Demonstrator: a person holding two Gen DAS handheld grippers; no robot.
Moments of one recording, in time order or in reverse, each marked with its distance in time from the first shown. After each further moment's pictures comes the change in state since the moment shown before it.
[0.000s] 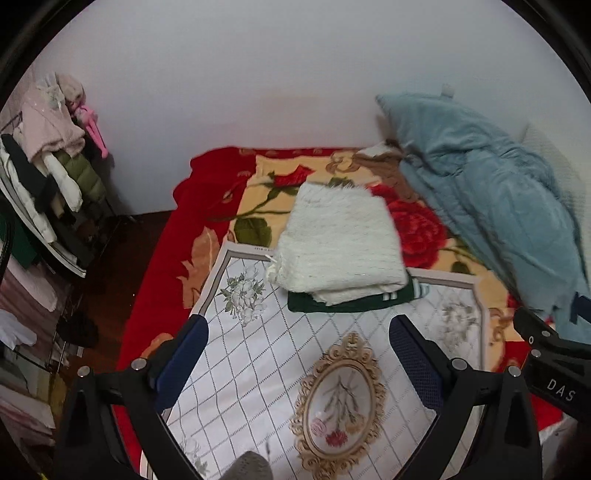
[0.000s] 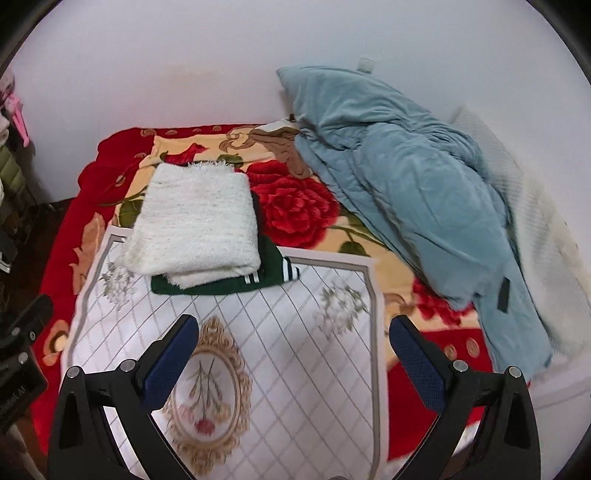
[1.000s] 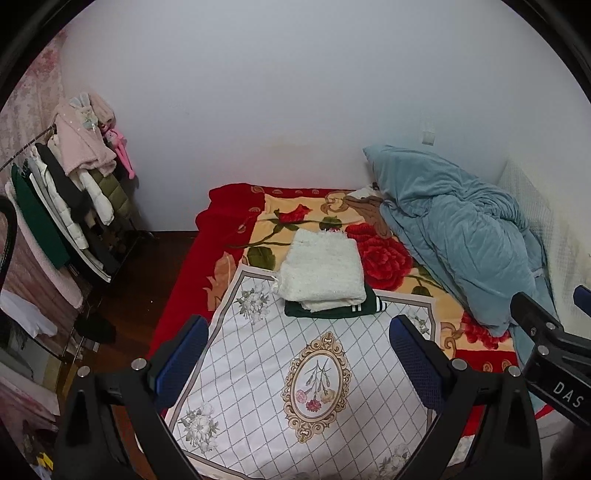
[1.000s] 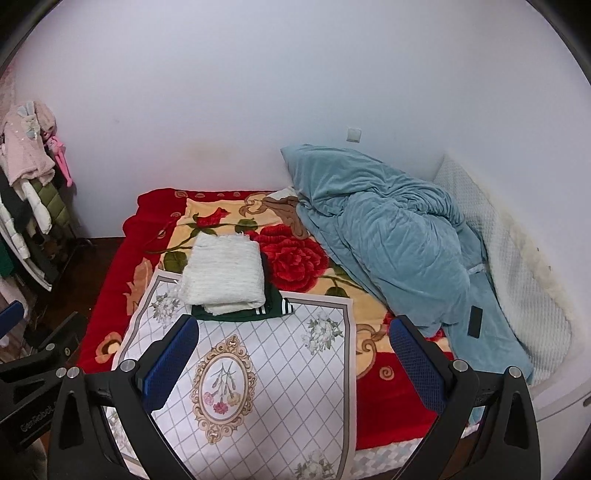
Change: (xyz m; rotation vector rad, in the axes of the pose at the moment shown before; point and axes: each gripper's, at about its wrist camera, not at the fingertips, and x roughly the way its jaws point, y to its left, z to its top) left arm -0.205 -0.016 0.000 -0.050 -0.097 0.010; right arm -0.289 -0.098 -0.018 -0.011 -0.201 0.079
